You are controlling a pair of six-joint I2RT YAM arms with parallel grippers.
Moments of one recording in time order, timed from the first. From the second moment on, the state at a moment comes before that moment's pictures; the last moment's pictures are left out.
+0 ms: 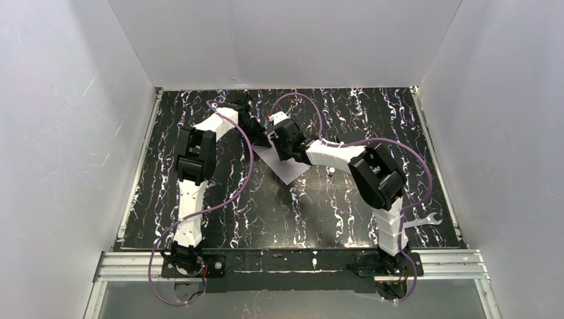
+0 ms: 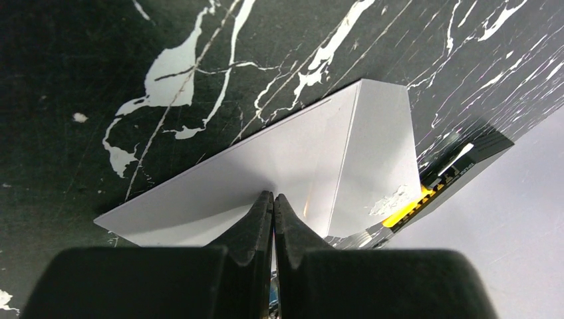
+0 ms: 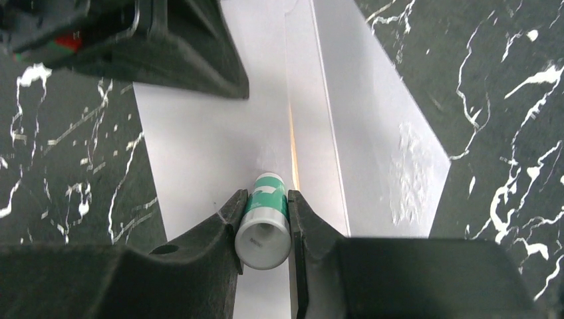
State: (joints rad) left arm -0.28 2.34 1.84 -0.73 0.40 -0.88; right arm 0.79 2.05 1.41 -0.11 0.18 0.15
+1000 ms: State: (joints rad) left arm -0.27 2.35 1.85 -0.70 0.41 -0.91; right arm 0.79 2.14 1.53 -0.13 0.20 0.12
